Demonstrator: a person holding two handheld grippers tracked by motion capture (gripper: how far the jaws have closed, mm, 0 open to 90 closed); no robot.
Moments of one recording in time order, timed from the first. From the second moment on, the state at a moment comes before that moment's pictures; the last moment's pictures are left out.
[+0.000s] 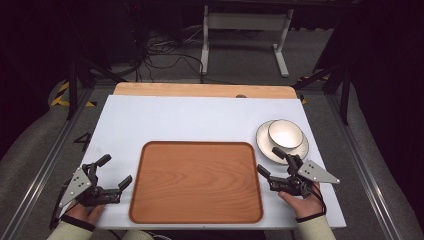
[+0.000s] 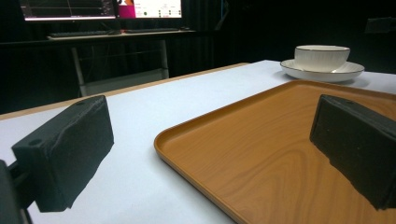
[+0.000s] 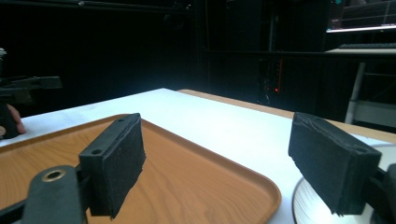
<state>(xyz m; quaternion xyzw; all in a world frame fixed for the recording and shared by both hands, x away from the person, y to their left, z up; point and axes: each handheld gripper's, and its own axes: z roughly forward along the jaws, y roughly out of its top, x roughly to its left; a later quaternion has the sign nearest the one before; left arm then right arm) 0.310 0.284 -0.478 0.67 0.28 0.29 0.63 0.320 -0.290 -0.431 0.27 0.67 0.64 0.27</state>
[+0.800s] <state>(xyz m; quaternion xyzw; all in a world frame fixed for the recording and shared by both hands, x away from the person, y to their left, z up) 0.310 0.284 -0.478 0.67 0.28 0.29 0.63 0.317 -0.282 -0.403 0.26 0.67 0.64 0.26</state>
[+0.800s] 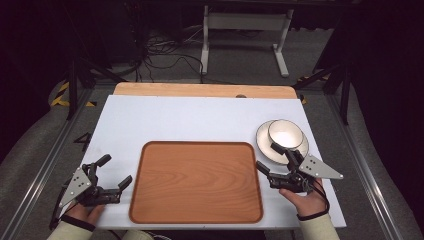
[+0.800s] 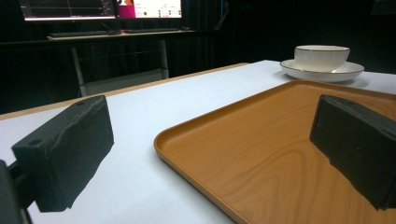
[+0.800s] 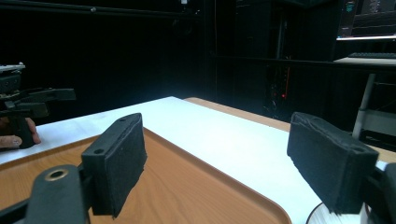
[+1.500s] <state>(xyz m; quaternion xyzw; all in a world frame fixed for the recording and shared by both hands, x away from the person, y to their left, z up) 0.310 0.284 -0.478 0.67 0.28 0.29 0.63 0.335 -0.297 -0.386 0.28 0.67 0.63 0.27</state>
